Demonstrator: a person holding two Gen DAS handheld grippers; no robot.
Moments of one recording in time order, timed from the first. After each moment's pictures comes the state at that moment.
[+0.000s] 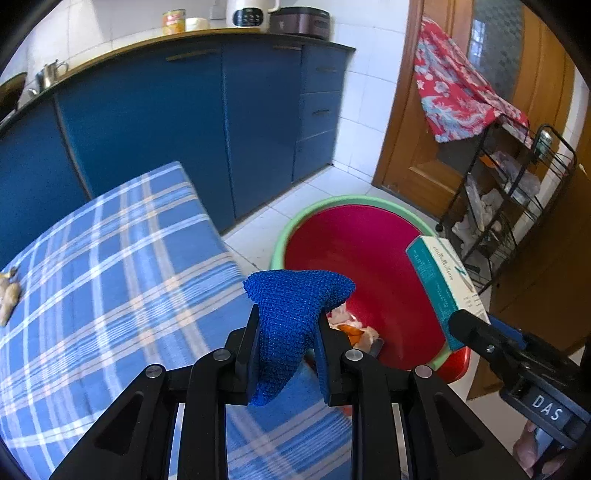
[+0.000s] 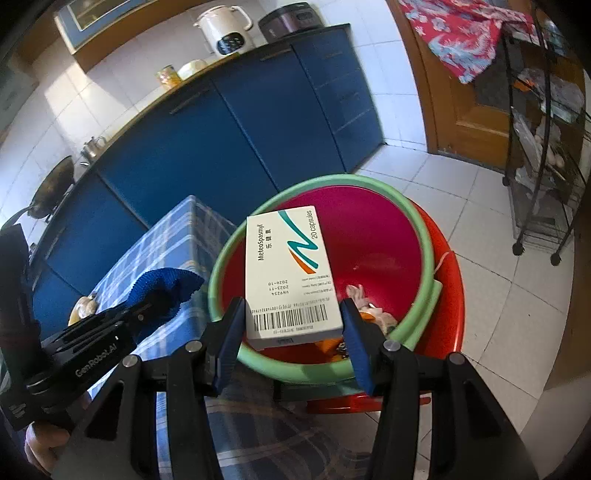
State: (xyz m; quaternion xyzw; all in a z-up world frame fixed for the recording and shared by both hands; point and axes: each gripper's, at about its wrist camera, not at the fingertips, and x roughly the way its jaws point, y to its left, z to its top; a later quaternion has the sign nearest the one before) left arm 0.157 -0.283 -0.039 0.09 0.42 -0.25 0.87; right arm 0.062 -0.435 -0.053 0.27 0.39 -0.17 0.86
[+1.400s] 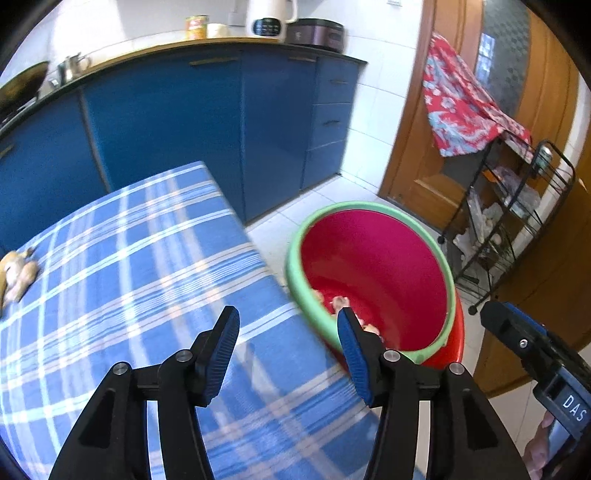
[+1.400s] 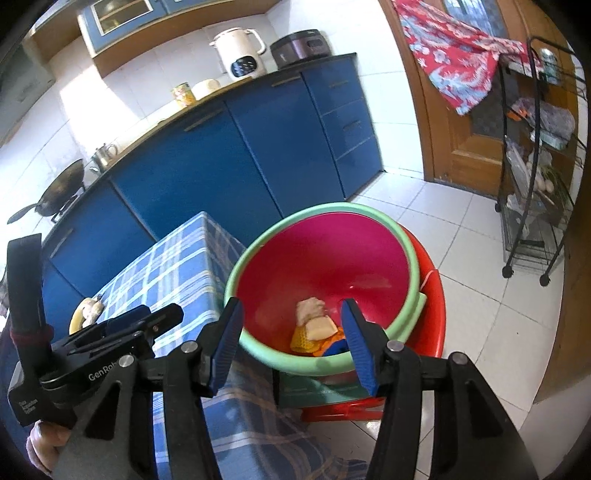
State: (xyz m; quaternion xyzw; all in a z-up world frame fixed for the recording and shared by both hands) left arm 0.133 -0.237 -0.020 0.06 0.41 -0.23 0.88; right arm 0.038 -0.401 -0.013 0.23 0.35 -0.18 0.89
